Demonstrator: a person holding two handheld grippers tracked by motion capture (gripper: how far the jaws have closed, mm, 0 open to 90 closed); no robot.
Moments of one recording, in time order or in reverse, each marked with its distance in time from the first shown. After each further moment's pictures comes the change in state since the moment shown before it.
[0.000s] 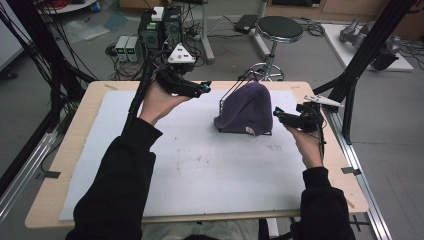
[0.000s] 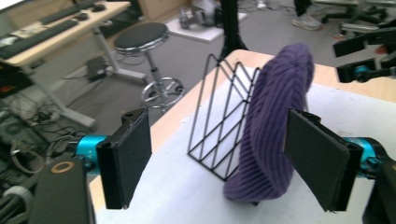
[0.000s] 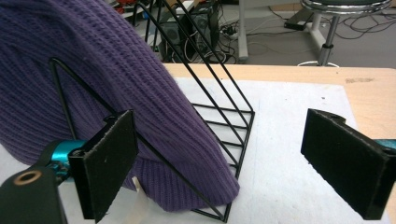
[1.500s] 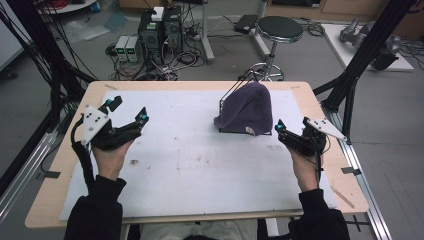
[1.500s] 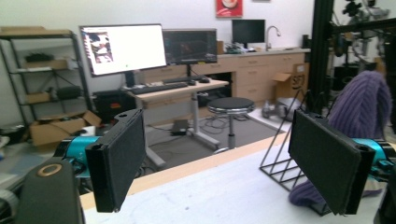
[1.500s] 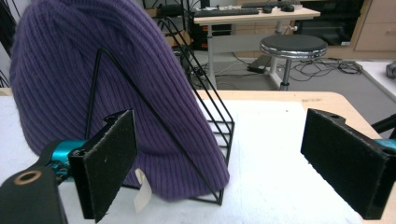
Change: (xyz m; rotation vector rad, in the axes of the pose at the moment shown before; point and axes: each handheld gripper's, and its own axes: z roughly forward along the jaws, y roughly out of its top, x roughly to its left) left arm -0.013 -0.158 -0.121 -0.430 0.403 -0.186; right arm 0.033 -0.047 -0.046 -0.198 -0.142 -0.022
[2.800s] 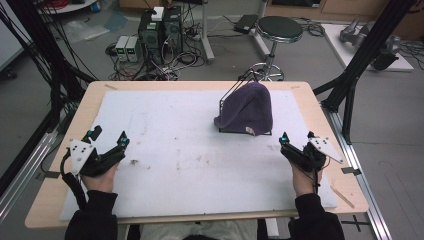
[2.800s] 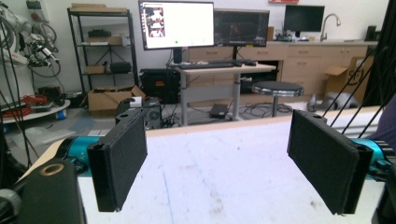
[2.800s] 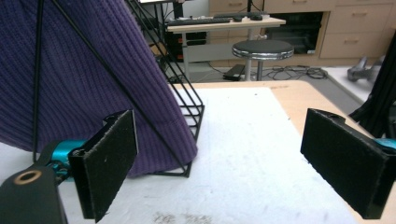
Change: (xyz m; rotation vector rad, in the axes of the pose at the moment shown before) left arm 0.022 -0.079 -0.046 0.071 0.200 -0.037; right arm -0.012 -0.056 -0.003 -0.068 -0.100 0.024
